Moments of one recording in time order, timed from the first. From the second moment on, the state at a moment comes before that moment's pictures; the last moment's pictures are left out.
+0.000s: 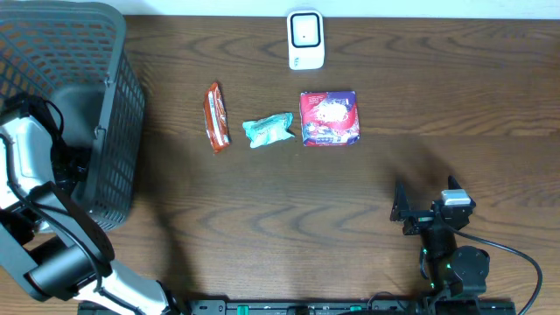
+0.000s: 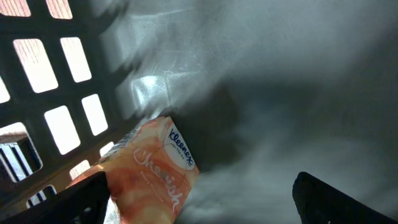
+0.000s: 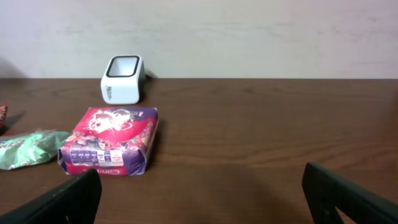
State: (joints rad) left arm 0.57 1.85 1.41 -1.20 -0.18 -0.81; right arm 0.04 0.02 0.01 -0.07 -0.04 0.03
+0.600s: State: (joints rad) left arm 0.57 1.86 1.51 -1.10 -0.01 -0.69; right arm 0.04 0.02 0.01 -0.07 -0.04 0.03
